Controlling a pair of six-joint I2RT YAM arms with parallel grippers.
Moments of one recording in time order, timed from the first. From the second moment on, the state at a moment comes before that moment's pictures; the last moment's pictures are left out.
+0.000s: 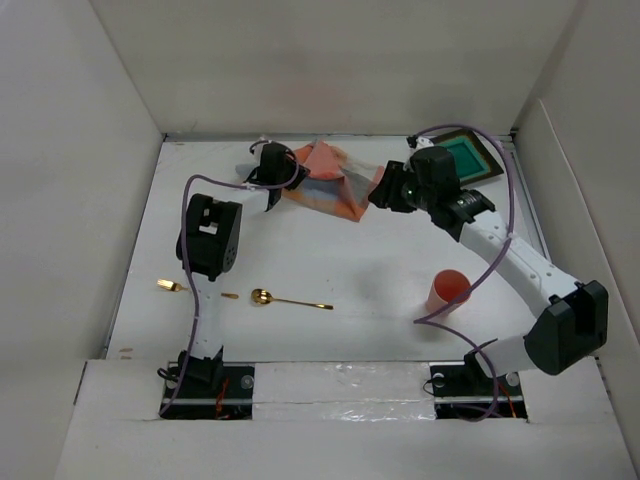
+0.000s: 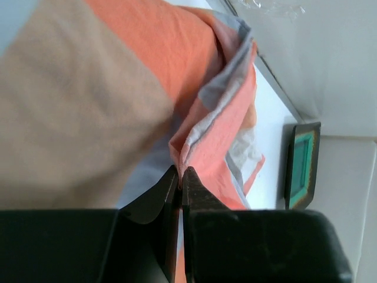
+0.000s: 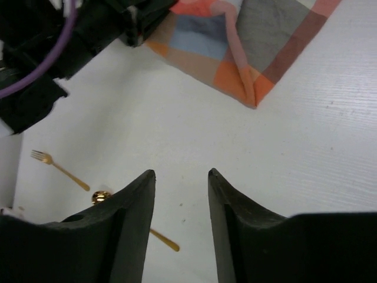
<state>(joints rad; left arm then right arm) -0.31 2.22 1.52 0.23 0.03 -1.07 0.46 1.40 1.25 -0.37 -0.08 0.53</state>
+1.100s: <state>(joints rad) -0.26 1.49 0.89 -0.03 -0.09 -0.85 0.40 2.29 1.90 -0.56 0.22 0.85</state>
